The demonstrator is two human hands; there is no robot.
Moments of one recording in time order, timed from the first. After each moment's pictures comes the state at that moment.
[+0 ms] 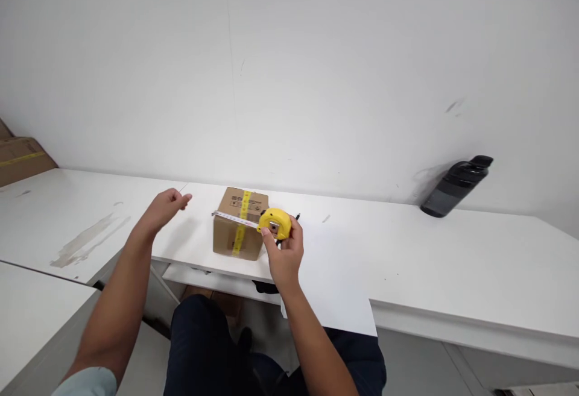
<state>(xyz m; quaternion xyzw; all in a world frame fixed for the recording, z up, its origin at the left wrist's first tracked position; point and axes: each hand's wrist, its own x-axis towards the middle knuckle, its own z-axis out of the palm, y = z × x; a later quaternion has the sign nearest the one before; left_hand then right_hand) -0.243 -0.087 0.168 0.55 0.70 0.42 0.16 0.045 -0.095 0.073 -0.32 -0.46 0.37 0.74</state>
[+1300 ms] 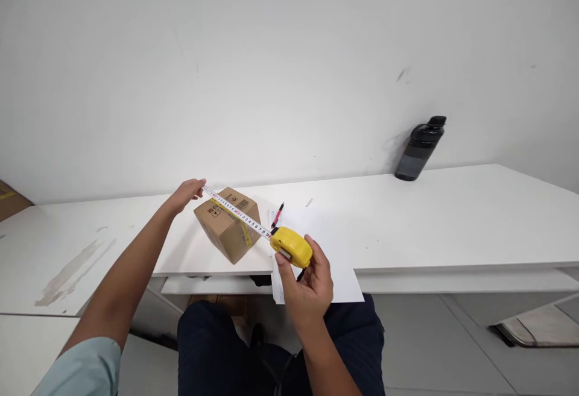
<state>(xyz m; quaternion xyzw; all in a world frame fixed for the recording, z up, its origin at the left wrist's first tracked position) -0.180 0.023 0.180 0.60 0.62 0.41 0.30 0.100 -0.164 0.069 -0.40 -0.35 0.15 0.83</state>
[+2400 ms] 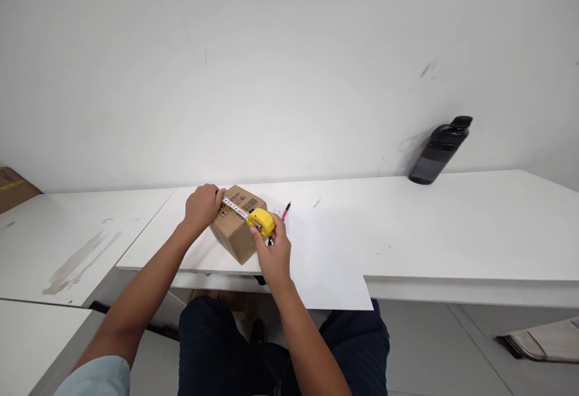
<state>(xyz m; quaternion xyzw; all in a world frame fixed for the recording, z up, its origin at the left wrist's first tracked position) -0.123 -0.027 0.164 0.70 0.69 0.13 -0.15 0.053 -0.099 0.059 -0.42 -0.48 0.34 0.69</state>
